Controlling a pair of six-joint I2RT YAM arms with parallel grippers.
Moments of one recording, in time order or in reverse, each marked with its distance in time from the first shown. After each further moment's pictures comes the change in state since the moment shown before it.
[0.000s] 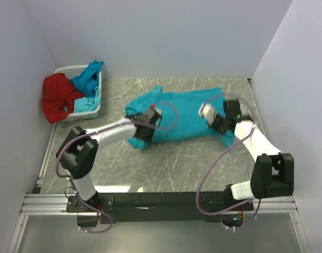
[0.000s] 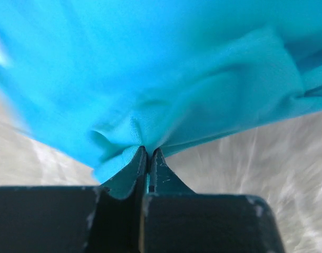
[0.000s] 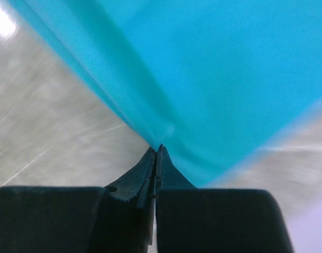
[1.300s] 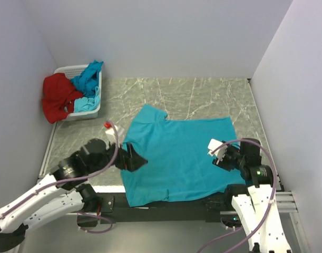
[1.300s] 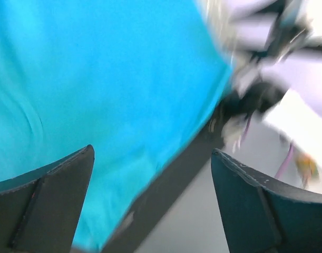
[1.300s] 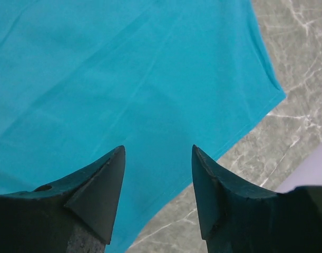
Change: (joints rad) left arm -0.119 -1.137 -0.469 0.038 0.318 -0.367; right arm -0.059 -0.875 -0.258 -0.389 -0.153 -0.096
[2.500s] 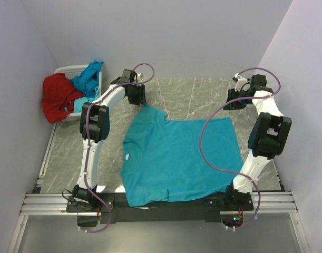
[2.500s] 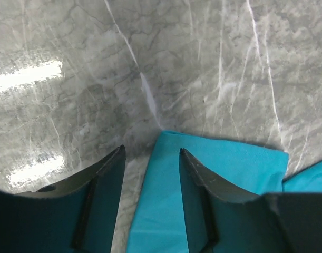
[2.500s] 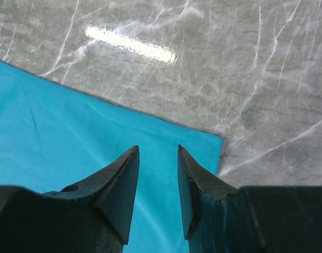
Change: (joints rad) left arm 0.612 1.830 1.398 -0.077 0.150 0.474; right arm -0.279 1.454 0.982 0.256 -0.157 0.713
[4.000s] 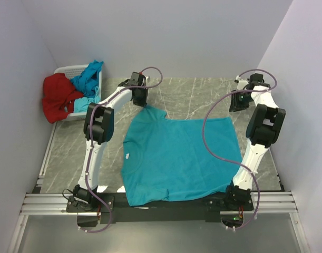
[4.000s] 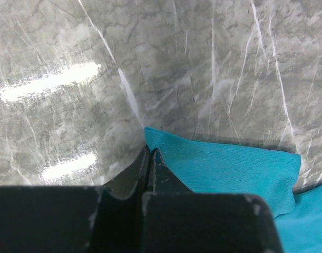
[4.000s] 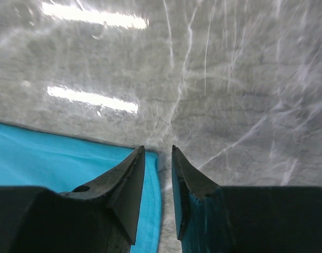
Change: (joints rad) left arm -0.069 -0.005 -0.022 0.011 -0.152 0.040; right arm -0.019 0.263 0.272 -0.114 0.195 0.027
